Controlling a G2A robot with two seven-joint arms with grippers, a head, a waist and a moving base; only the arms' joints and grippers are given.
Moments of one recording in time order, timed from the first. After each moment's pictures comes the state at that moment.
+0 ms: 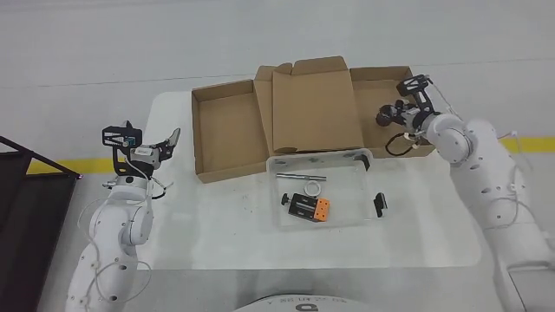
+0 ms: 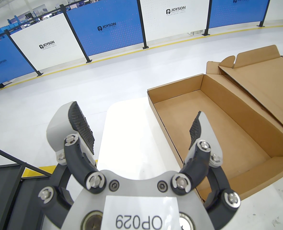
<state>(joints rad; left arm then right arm) 1.73 -1.15 -1.60 -1.80 1.33 0.00 0.00 -1.12 -0.99 1.32 -1.24 -0.96 -0.32 0.54</state>
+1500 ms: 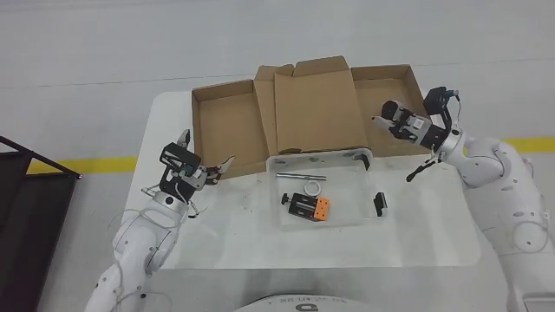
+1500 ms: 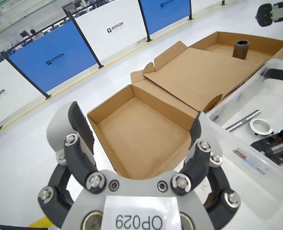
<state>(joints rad) 1.85 -1.15 -1.47 -2.00 1.53 -0.19 0.04 -1.32 -0.96 1.49 -1.34 -0.60 -0.91 0.35</state>
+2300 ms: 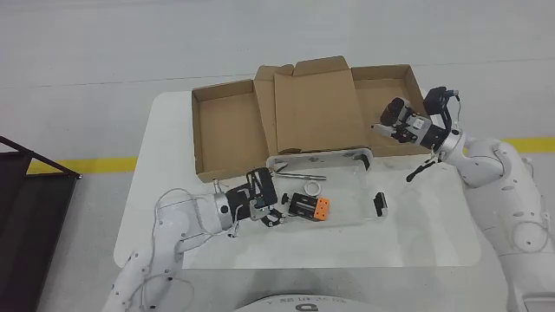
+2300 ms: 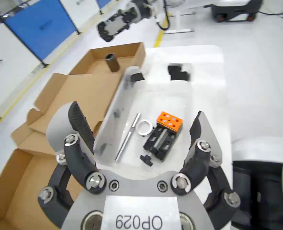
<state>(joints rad) 1.60 -1.14 -1.18 -1.98 1.44 -0.86 -0.13 -1.32 -0.96 1.49 -1.34 -0.60 -0.91 0.35</state>
